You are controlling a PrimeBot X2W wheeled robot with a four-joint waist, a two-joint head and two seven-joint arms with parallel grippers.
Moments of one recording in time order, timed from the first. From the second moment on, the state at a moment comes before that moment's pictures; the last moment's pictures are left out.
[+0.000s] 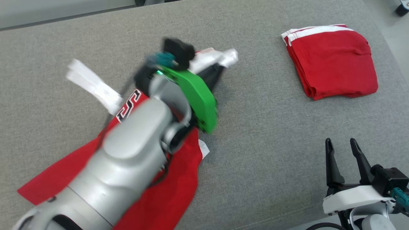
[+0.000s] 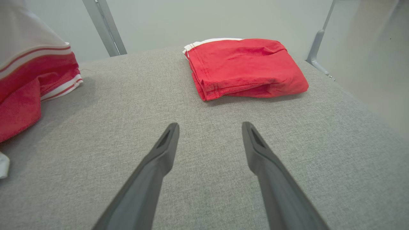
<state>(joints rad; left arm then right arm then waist) -0.98 0.16 -0.91 0.54 -0.96 -0.09 0.07 0.00 -0.05 -0.09 0.14 0.18 0.13 -0.26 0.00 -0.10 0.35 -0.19</state>
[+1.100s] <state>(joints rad) -0.65 0.17 -1.06 0.31 -0.99 0.12 -0.26 0.05 -0.05 -0.11 0.12 0.16 0.13 -0.26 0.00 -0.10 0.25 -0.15</state>
